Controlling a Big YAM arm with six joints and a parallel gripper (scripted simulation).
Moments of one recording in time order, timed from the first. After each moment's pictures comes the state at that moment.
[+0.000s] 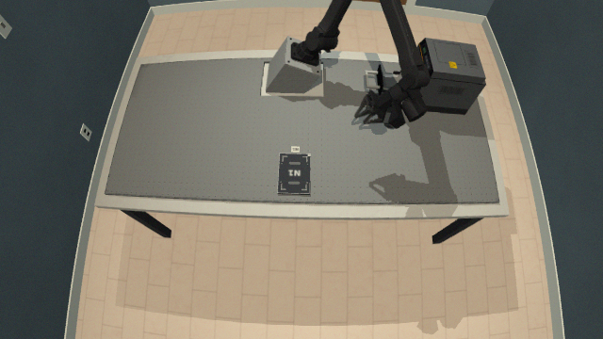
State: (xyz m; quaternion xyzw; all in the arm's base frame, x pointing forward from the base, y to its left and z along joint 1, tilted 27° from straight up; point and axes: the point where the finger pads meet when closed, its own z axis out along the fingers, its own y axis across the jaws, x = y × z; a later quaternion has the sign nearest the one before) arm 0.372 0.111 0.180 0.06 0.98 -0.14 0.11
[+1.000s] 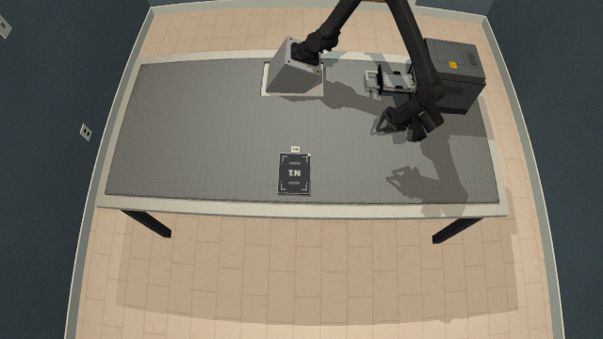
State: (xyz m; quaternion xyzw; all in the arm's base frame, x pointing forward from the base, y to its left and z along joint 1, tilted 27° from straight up) arm 0.382 0.213 0.162 -0.11 0.99 -0.10 0.07
